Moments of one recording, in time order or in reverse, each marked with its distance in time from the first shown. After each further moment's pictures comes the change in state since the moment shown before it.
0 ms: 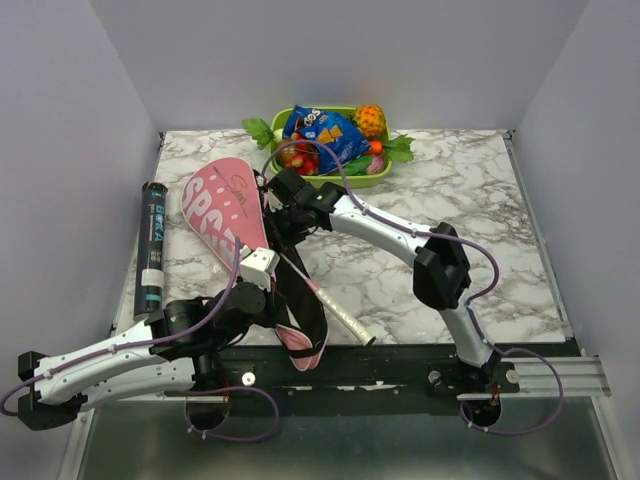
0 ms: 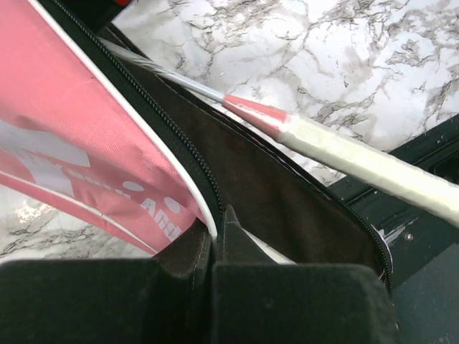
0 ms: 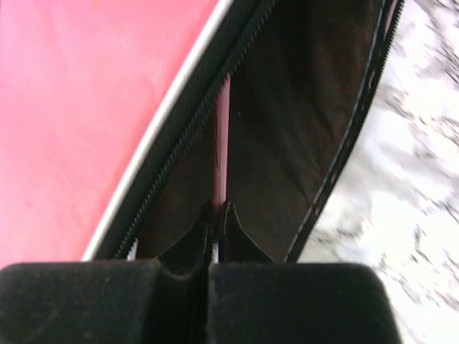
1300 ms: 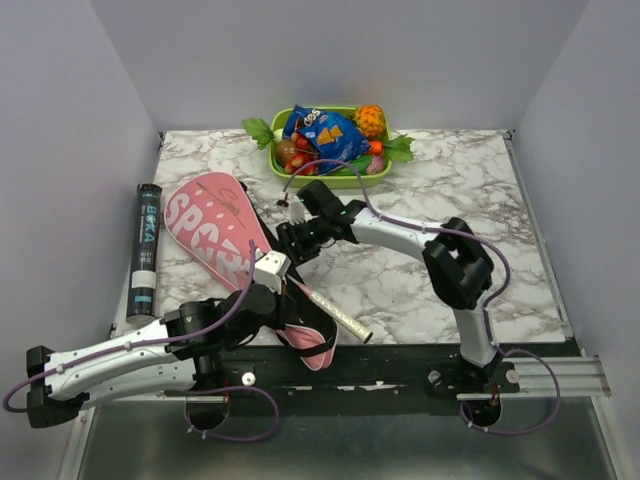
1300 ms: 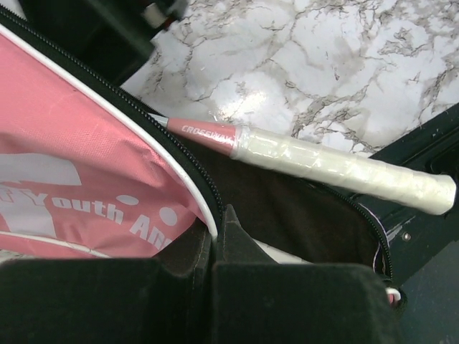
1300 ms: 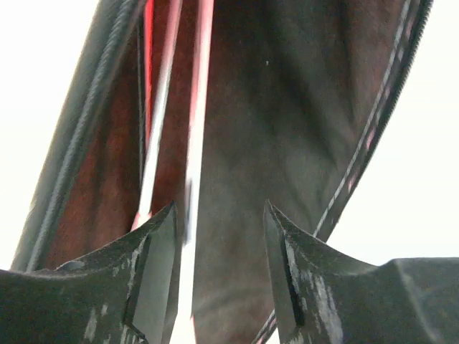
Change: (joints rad) left arm 0.000 0.046 -0.077 0.139 0.037 0.007; right arm -0.088 -0.053 -0.380 0.422 -0.472 0.049
